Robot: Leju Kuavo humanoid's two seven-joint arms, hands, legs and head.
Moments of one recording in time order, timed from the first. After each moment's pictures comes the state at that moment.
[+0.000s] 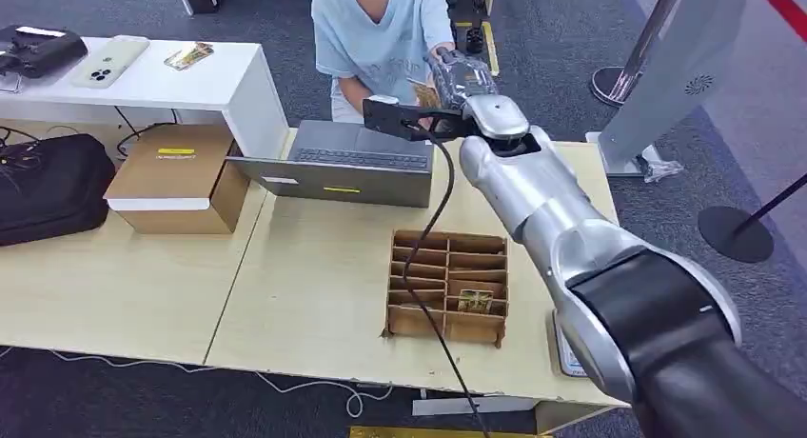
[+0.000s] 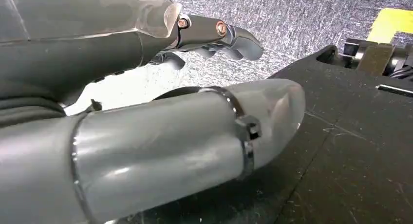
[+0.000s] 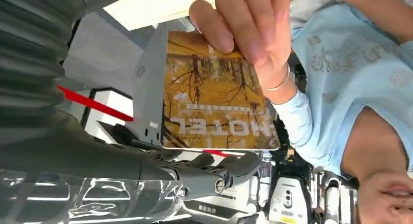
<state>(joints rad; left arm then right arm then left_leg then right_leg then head) -0.11 -0.20 0.13 -0.21 -1.40 -0.03 0.03 -1.25 0.15 0.43 -0.30 1.23 0.06 0.11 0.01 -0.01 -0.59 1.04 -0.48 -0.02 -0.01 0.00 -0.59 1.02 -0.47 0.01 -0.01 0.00</state>
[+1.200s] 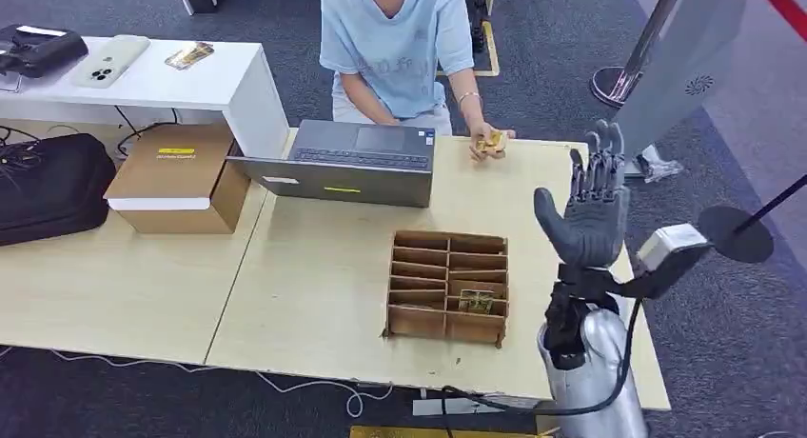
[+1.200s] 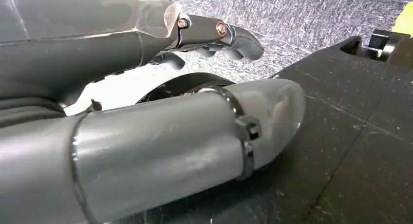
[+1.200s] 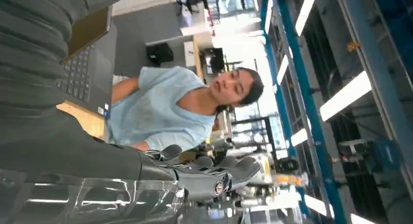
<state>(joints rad) -0.09 -0.20 0.13 -0.21 -1.35 0.01 0.07 -0.21 0.10 0.04 -1.57 -0.12 -0.01 -0.46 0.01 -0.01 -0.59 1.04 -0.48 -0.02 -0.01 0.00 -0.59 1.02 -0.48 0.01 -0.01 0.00</state>
